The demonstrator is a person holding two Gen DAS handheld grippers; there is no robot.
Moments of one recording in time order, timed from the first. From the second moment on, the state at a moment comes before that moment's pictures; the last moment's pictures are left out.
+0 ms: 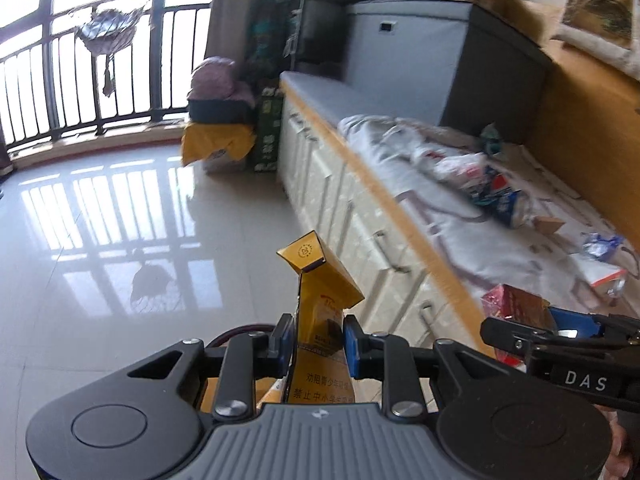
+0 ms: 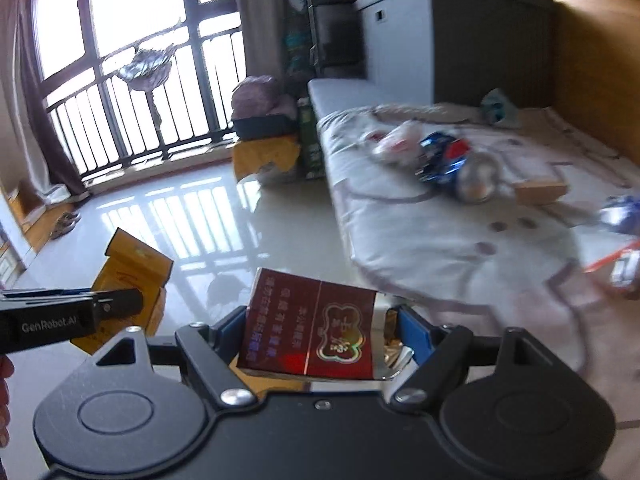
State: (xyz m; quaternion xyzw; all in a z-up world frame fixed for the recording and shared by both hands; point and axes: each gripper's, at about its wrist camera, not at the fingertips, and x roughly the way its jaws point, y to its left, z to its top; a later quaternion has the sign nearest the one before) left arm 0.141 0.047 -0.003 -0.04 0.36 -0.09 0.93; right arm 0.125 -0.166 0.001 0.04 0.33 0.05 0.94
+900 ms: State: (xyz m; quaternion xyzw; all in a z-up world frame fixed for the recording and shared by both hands) left arm 0.214 0.122 -0.142 -0.06 0.48 -0.02 0.87; right arm 0.232 -0.078 -0.139 0.04 0.48 0.11 0.87
